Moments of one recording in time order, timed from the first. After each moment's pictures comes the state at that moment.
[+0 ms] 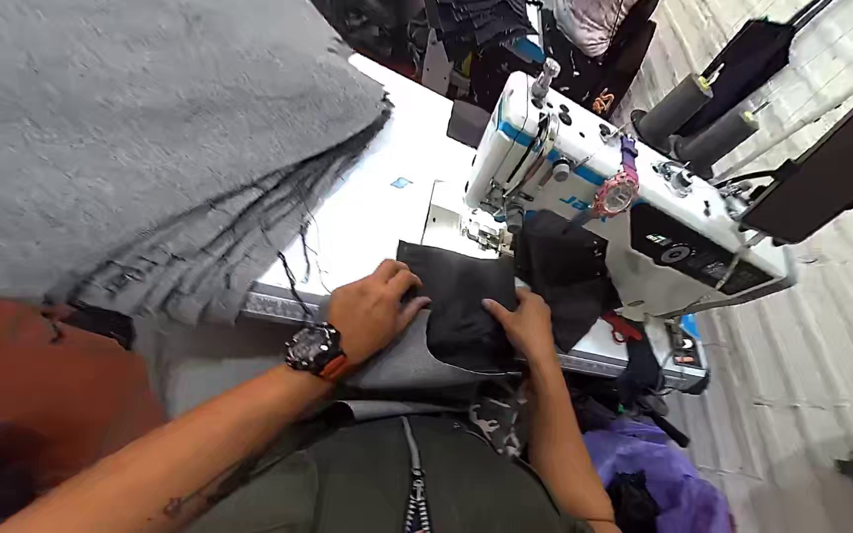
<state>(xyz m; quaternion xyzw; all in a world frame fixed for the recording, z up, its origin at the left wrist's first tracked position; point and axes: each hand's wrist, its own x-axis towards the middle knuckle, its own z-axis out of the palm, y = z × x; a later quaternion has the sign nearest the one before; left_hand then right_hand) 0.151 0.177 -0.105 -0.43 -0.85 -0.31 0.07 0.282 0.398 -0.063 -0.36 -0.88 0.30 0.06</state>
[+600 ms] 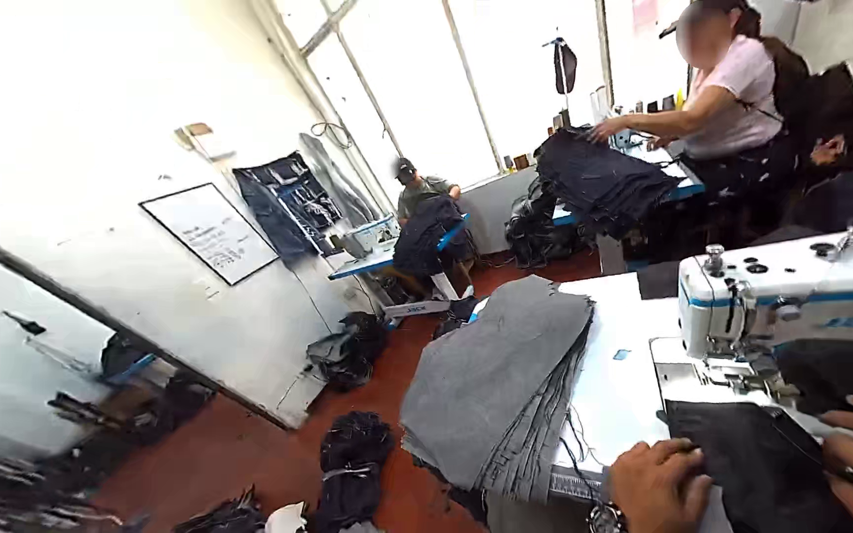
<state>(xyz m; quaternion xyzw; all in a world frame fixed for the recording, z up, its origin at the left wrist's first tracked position) 0.150 0.180 -0.115 -0.50 -0.81 -0.28 0.10 0.299 0.405 -0.068 -0.07 -0.96 0.12 0.23</state>
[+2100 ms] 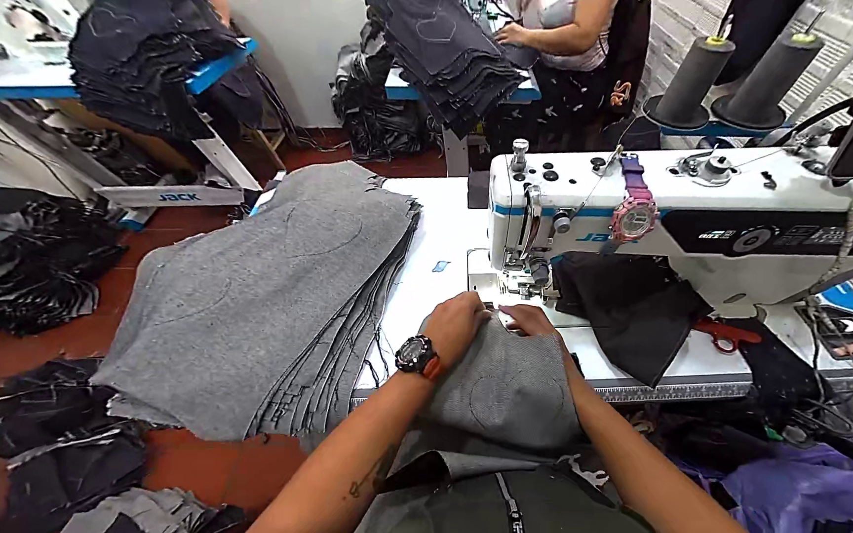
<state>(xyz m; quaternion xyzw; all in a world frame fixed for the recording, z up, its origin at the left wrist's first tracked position) 0.082 0.248 -0.058 -0.49 -0.84 -0.22 -0.08 0.218 0.372 -0.079 -0.17 -0.80 0.56 0.16</state>
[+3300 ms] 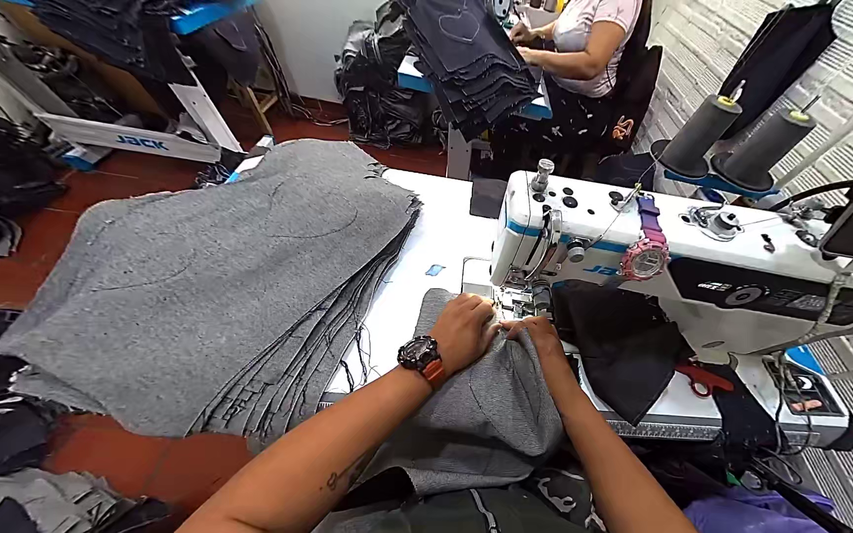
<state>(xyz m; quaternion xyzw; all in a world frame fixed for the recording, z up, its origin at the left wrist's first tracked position) 0.070 0.274 -0.099 -0.57 -0.77 -0.29 0.04 0.217 0.407 -0.077 -0.15 -0.92 0.32 0.14</state>
